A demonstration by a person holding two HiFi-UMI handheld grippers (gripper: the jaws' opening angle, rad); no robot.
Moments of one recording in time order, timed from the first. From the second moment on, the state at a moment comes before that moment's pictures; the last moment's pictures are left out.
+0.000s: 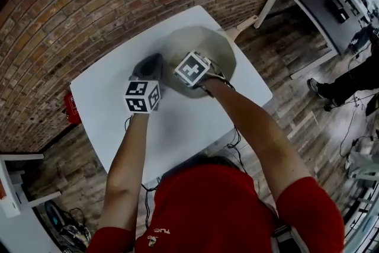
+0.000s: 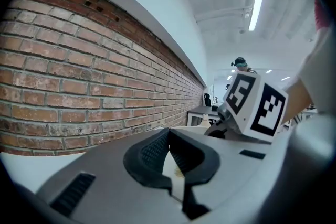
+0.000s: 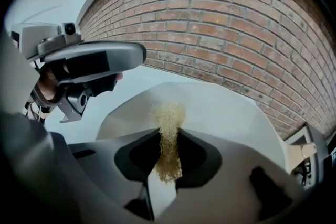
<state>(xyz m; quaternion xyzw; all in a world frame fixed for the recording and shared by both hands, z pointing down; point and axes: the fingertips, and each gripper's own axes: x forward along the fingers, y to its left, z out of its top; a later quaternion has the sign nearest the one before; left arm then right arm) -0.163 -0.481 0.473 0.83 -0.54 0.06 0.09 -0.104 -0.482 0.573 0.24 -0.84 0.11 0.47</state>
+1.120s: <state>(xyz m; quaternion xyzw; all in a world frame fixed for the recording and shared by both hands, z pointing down) -0.155 -0.486 0.473 0.84 -0.53 0.06 0.10 -0.099 -0.437 0.570 0.21 -0.83 0.07 0.51</state>
